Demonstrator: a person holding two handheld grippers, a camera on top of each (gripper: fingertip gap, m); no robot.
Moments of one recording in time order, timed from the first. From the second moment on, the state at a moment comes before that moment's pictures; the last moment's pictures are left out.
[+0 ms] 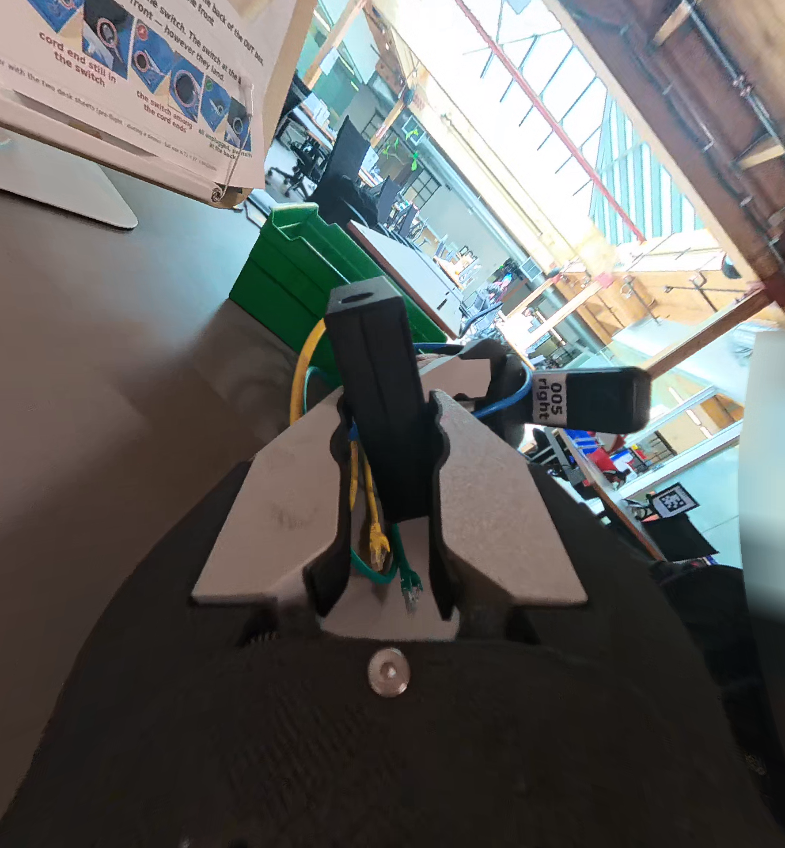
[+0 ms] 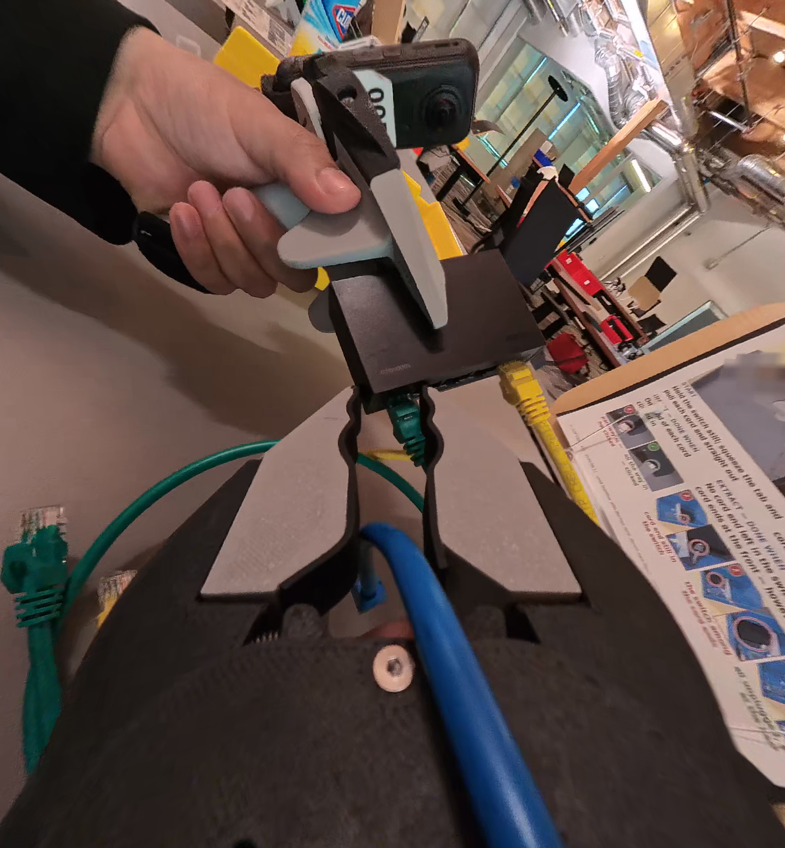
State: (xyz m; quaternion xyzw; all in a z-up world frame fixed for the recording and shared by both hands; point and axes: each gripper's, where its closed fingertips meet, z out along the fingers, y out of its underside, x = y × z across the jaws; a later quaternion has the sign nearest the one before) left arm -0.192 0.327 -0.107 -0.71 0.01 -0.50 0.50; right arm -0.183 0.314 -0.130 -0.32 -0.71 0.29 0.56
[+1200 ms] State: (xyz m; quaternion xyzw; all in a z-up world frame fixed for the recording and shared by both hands) left arm -0.219 0.337 -0.139 -0.59 0.44 0.39 0.56; right arm -0.183 0.319 -0.137 -0.32 -0.71 0.24 0.57
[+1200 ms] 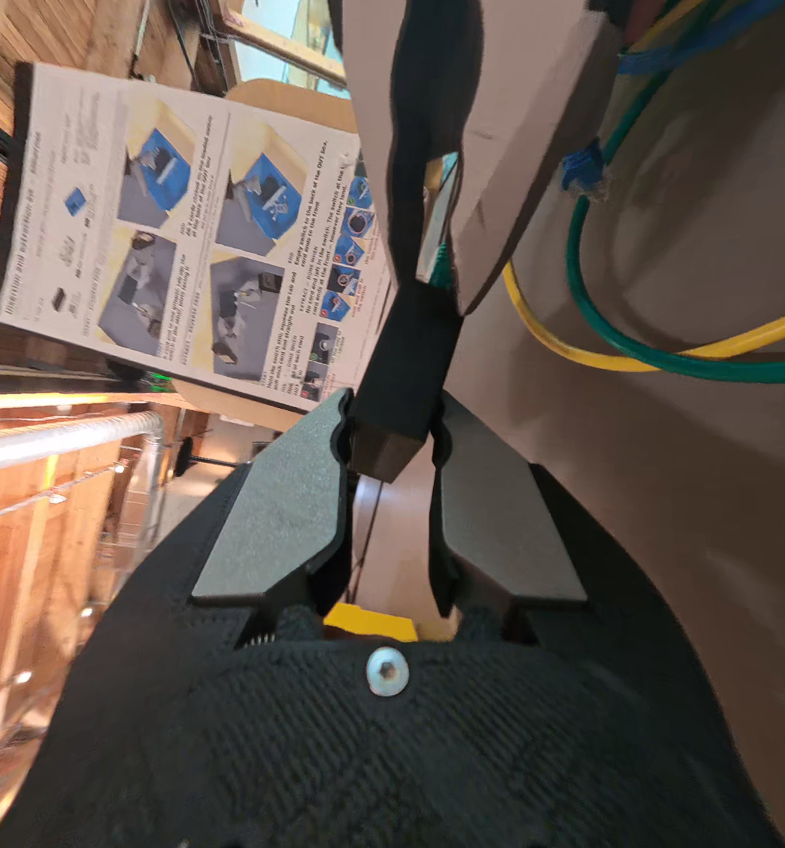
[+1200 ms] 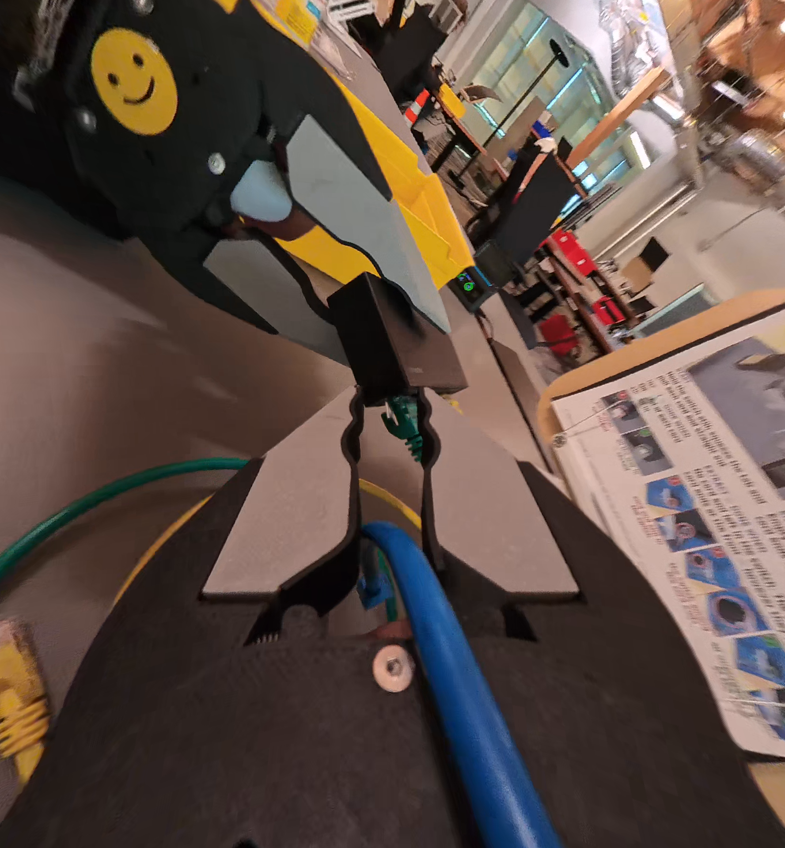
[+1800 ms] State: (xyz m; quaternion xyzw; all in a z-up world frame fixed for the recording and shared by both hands) left arm -0.220 0.332 -0.148 -0.64 0.46 0.31 0.53; right arm -0.185 0.326 -0.146 -0.26 -0.72 0.10 0.63
